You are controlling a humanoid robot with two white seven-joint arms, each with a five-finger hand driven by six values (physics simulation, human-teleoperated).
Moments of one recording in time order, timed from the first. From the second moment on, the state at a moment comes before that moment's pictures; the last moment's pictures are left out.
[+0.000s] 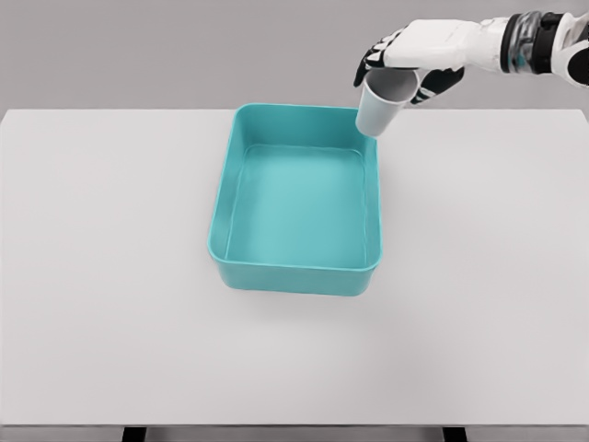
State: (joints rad) left arm 0.03 0.00 -0.04 -0.09 0.06 0.01 -0.02; right arm -1.20 -0.60 0.90 -1.08 0.32 -0.61 0.61
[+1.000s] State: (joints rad) left arm 0.03 0.00 -0.04 -0.09 0.06 0.01 -0.02; right arm -1.18 -0.40 0.97 -1.00 0.33 -0.61 0.61
